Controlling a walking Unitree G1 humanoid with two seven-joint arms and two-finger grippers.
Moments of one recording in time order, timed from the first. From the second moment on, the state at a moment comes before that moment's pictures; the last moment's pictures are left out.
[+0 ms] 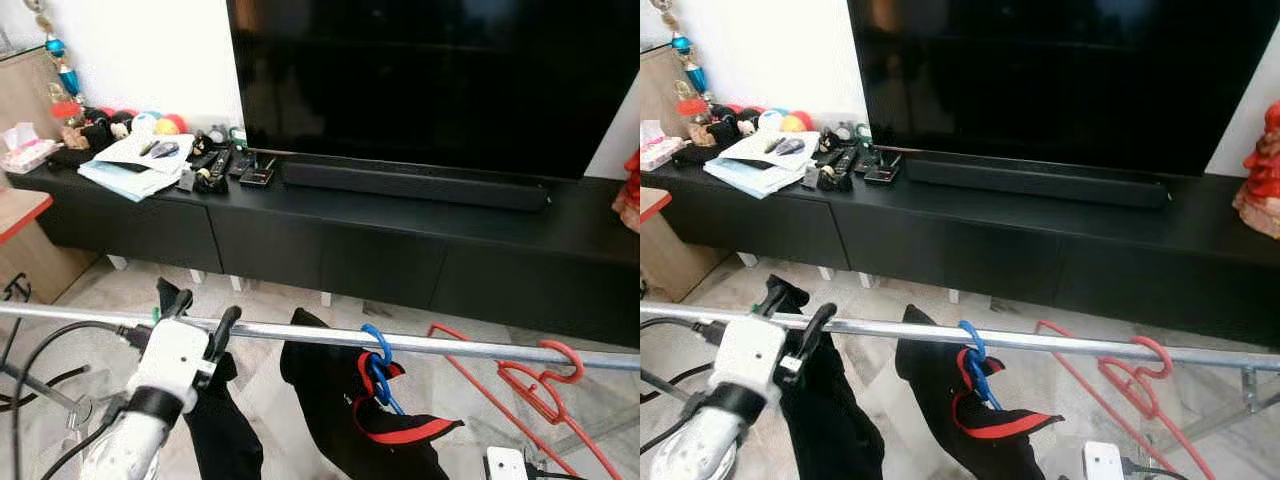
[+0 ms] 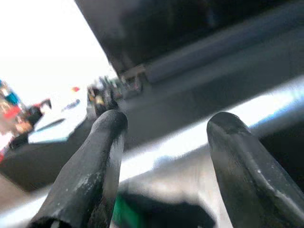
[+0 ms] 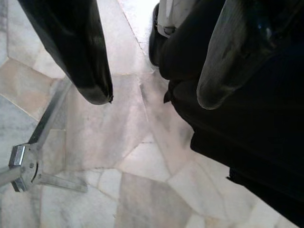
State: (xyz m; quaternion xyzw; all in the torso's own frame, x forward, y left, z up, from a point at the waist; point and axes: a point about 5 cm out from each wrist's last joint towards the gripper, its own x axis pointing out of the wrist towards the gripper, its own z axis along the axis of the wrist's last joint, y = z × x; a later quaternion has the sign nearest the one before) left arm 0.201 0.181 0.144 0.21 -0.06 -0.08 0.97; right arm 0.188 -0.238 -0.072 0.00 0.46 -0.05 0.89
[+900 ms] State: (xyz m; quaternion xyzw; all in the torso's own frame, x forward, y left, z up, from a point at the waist) left arm 0.242 0.217 0.103 0.08 0.14 0.01 0.99; right arm 0.193 -0.236 -0.070 -0.01 0.46 -0.04 0.89
